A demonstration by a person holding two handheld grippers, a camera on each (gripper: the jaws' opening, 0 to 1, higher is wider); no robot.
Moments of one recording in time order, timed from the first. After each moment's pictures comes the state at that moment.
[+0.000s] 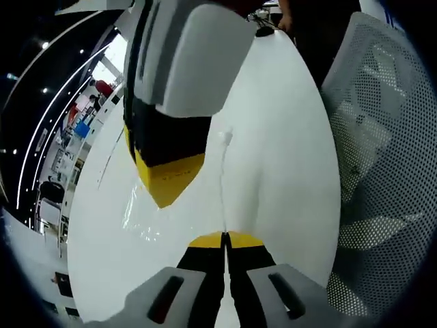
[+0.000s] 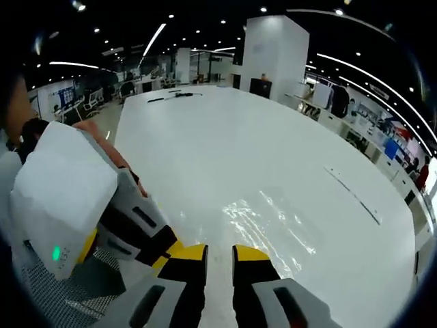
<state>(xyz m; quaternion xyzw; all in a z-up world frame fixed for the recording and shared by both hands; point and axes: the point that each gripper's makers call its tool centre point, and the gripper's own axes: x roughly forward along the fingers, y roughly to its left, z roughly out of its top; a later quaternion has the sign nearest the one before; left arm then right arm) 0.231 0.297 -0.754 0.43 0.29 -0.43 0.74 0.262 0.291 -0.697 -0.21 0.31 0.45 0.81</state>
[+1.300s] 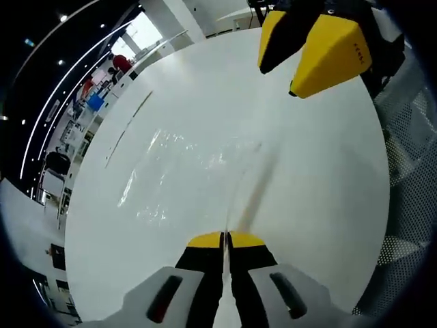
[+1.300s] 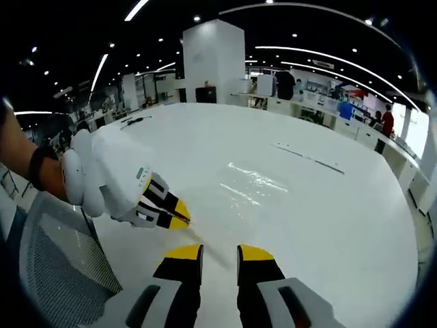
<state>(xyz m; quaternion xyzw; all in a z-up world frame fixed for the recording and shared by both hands) 0.290 0.301 -0.762 0.40 0.33 -0.37 0.77 0.262 0.219 -0.694 -0.10 0.32 0.34 0.88</state>
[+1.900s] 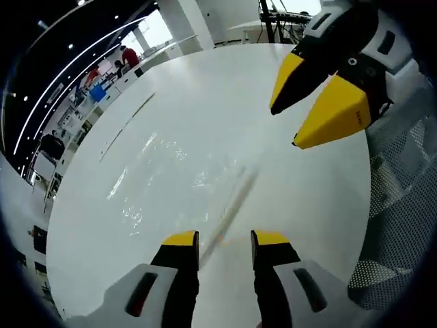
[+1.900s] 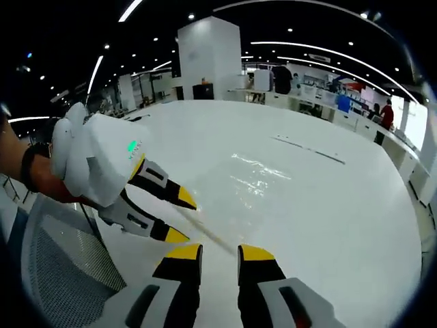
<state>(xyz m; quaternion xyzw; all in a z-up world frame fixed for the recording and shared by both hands) 0.273 0.286 -0.763 0.32 0.35 -0.38 0.79 0.253 0.215 -0.704 -0.08 0.33 0.33 0.88</state>
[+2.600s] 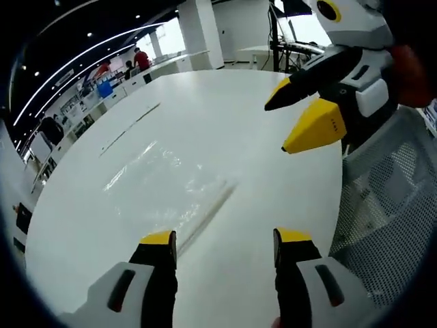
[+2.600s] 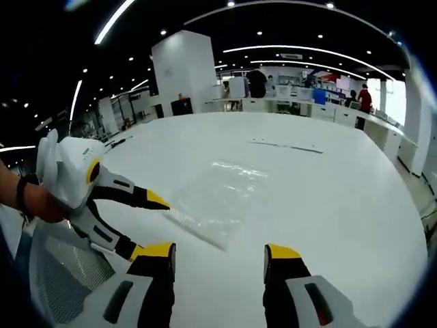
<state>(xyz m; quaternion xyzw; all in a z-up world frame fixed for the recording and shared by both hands) 0.243 0.286 -0.727 0.24 0.32 -0.39 0.83 0.248 0.187 -0.692 -0.01 0.31 0.28 0.91</state>
